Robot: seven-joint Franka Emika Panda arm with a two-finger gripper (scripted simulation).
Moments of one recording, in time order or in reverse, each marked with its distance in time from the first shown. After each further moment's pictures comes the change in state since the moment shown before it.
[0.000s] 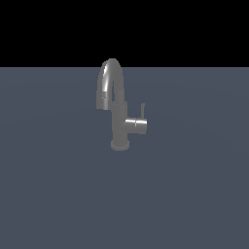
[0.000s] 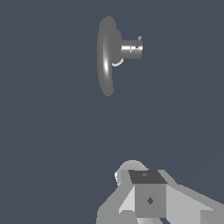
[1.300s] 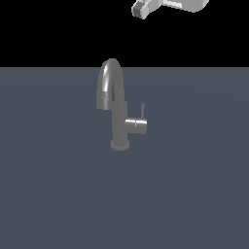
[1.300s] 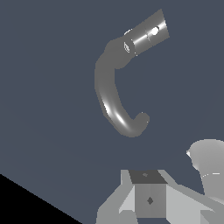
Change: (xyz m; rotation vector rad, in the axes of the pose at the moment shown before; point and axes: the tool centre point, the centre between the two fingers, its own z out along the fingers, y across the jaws) arm 0.155 0.018 0.050 0.475 -0.380 0.453
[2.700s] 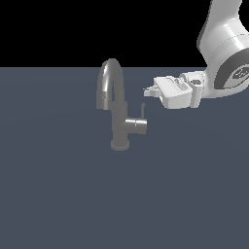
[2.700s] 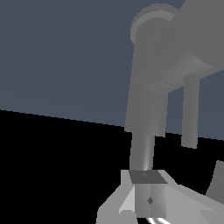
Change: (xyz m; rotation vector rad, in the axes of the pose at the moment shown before) arm 0.191 0.029 0.078 0.629 -0.504 0.584
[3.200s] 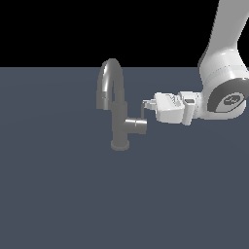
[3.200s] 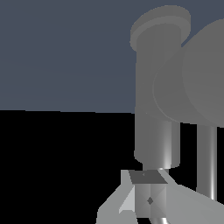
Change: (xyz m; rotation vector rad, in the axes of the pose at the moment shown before) arm 0.042 0.000 0.009 0.127 -0.104 0.121
